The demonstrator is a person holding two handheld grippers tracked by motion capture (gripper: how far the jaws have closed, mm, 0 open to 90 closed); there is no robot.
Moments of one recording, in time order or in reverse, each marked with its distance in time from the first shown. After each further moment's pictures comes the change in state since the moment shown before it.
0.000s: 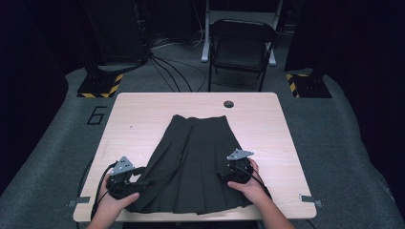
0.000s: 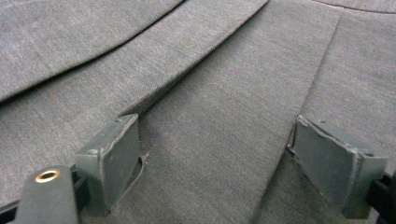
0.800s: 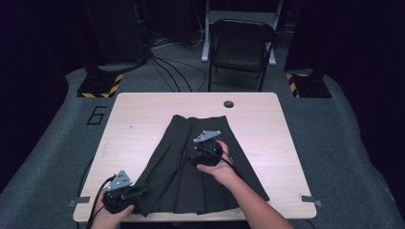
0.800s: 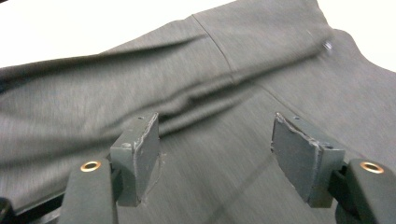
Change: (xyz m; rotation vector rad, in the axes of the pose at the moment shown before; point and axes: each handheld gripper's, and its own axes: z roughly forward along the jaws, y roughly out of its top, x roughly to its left) left arm -0.020 -0.028 -0.011 0.018 -0.057 0.051; right arm 0.061 0.114 0.020 -0.023 0.077 -0.084
